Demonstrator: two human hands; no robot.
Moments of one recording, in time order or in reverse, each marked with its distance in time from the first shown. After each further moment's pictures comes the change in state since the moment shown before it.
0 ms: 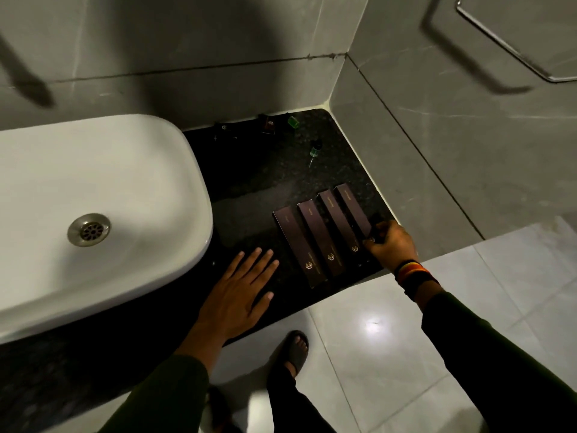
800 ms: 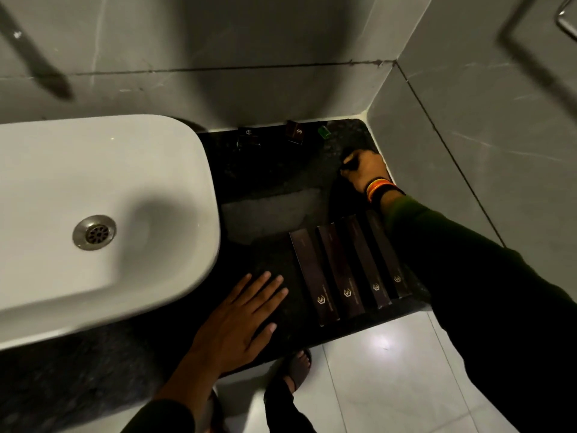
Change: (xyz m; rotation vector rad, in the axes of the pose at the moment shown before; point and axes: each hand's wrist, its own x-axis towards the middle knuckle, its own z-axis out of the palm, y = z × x) left_hand -0.003 -0.004 0.012 -0.002 0.069 0.015; right_hand 0.178 -0.176 0.021 -0.110 -0.041 -0.333
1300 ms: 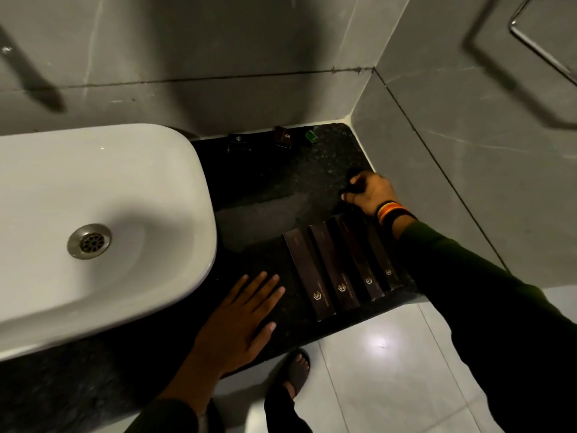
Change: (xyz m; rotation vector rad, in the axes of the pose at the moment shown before) left_hand 0.000 -0.004 0.002 -0.040 -0.029 0.002; right_hand -0.052 0.038 -0.010 0.040 -0.006 0.080
